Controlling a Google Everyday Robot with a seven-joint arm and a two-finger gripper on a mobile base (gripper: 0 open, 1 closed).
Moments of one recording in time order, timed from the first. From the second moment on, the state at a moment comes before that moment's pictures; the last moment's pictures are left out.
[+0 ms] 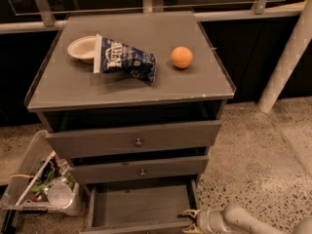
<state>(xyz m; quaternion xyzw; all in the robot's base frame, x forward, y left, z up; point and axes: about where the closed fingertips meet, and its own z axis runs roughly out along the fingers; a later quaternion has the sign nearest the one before) 0.446 -0.170 0.148 -0.62 0.68 0.19 0.34</state>
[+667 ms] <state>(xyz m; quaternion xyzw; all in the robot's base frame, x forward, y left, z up) 0.446 -0.170 0.151 -0.62 0.68 0.19 0.34</state>
